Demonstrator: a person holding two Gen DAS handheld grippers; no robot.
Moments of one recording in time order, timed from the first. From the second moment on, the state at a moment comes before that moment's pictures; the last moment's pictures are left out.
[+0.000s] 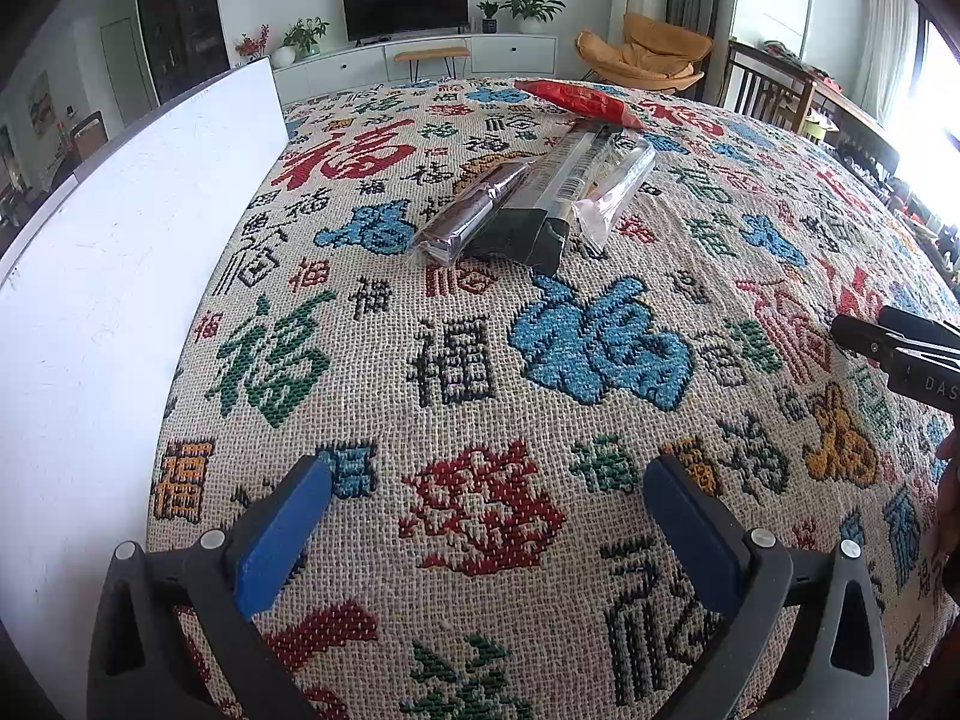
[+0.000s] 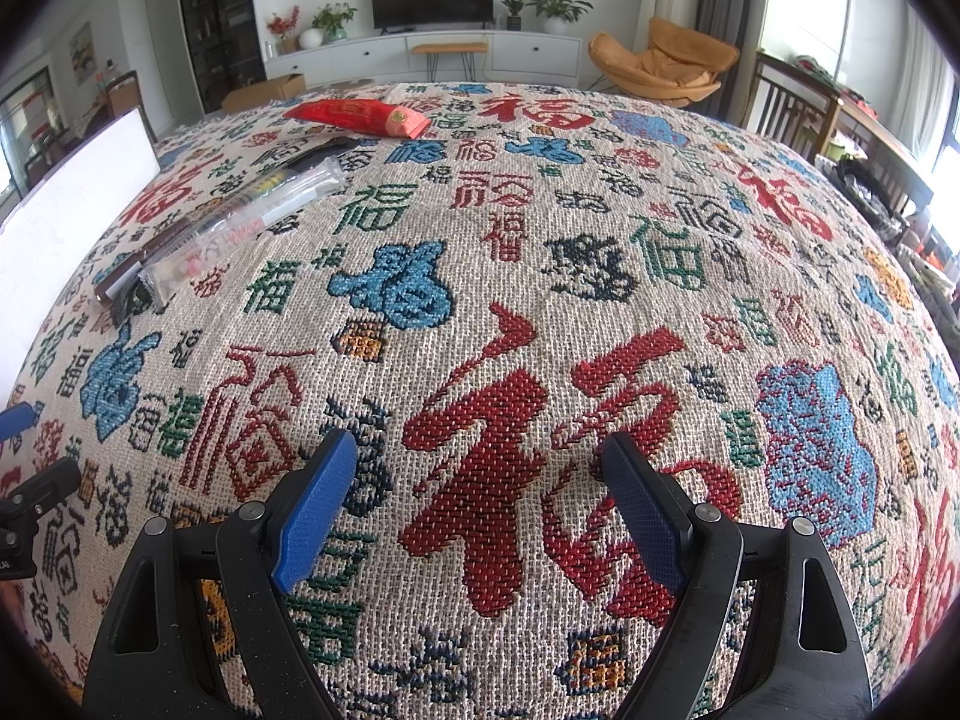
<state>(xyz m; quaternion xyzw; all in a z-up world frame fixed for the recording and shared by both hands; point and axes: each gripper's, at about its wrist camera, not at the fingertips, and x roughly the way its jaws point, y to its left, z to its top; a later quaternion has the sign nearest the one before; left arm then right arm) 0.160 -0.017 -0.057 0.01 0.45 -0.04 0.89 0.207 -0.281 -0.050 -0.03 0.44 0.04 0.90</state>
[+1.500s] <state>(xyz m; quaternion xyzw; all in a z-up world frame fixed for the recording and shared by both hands) 0.160 0.000 -0.059 0.02 0.45 -0.06 0.89 0.330 -0.157 -0.035 -0.01 0.55 0.12 0.82</state>
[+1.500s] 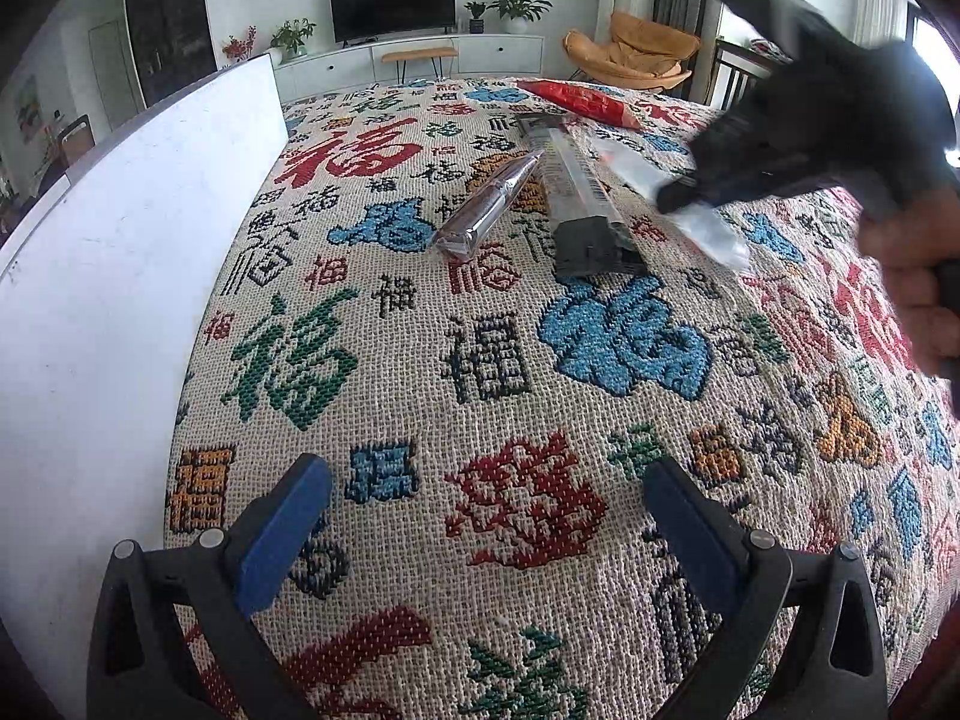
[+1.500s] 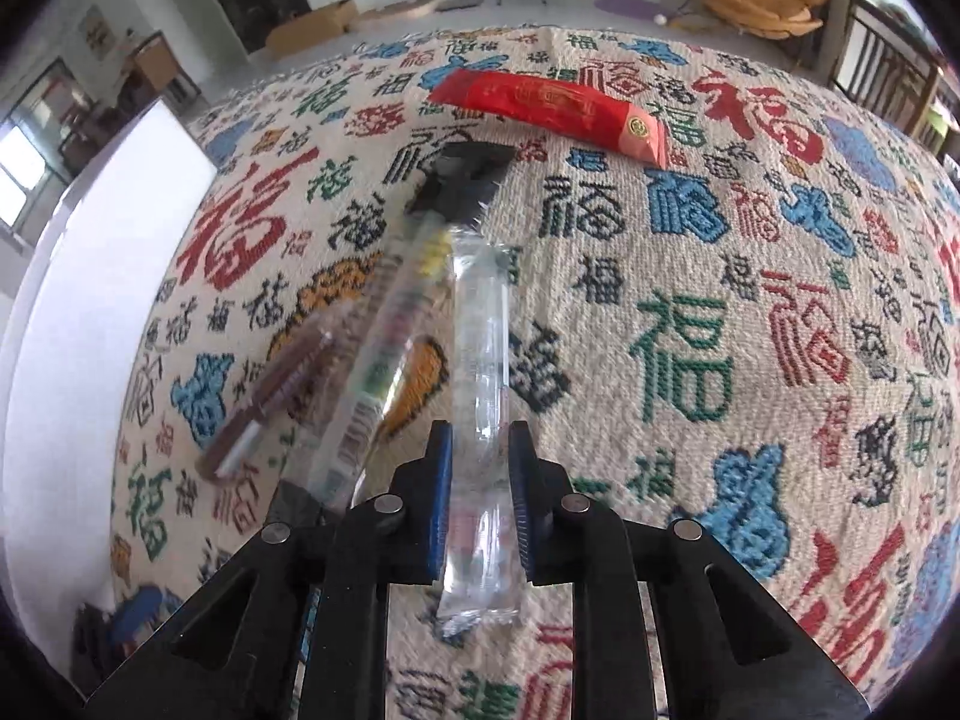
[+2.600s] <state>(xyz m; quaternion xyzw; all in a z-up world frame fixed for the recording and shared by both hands) 0.161 -0.001 -0.059 0.02 0.45 -0.06 0.89 0.230 -0.267 -0.056 -0.04 0.44 0.06 0.90</state>
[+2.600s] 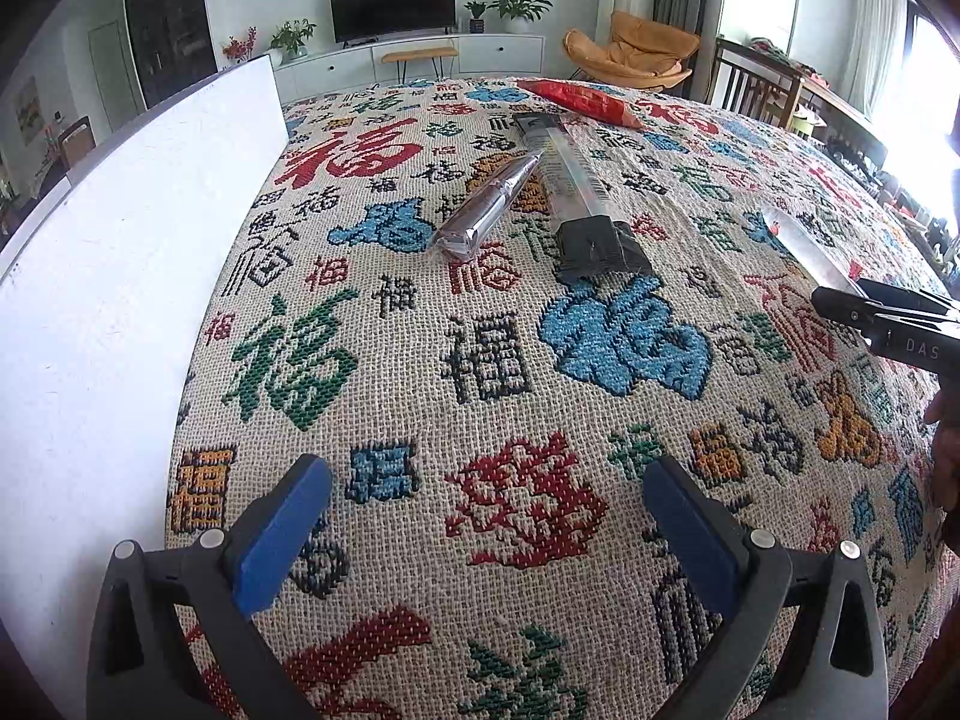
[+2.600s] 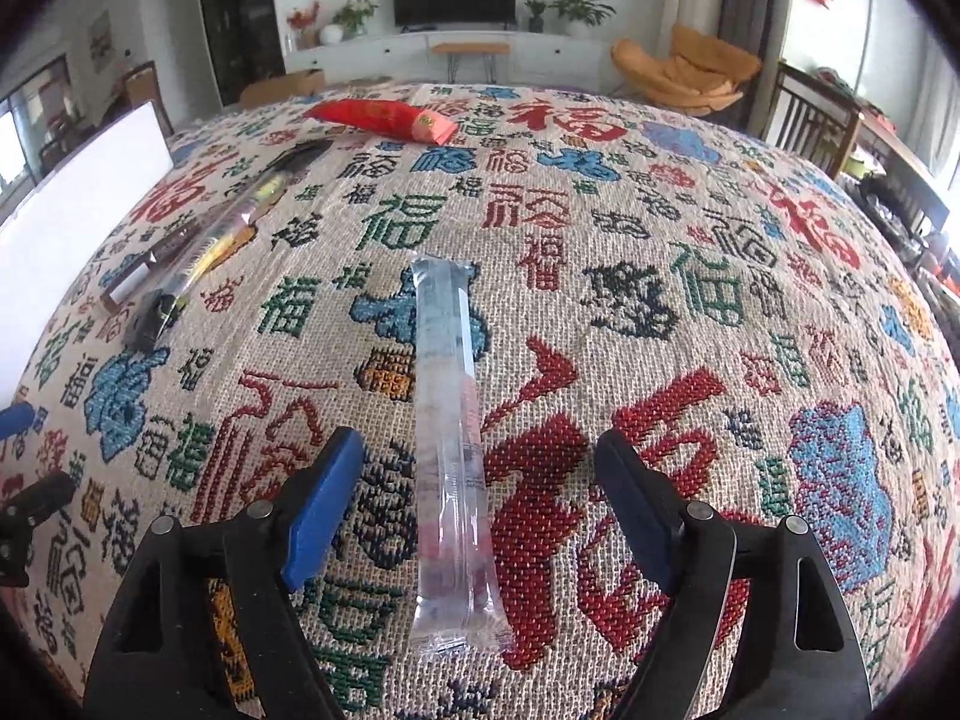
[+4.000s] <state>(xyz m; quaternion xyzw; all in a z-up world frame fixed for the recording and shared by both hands) 0.157 0.000 -0.041 -0.02 0.52 -0.09 0.85 0.231 -0.269 -0.057 -0.04 0.44 0.06 0.90</state>
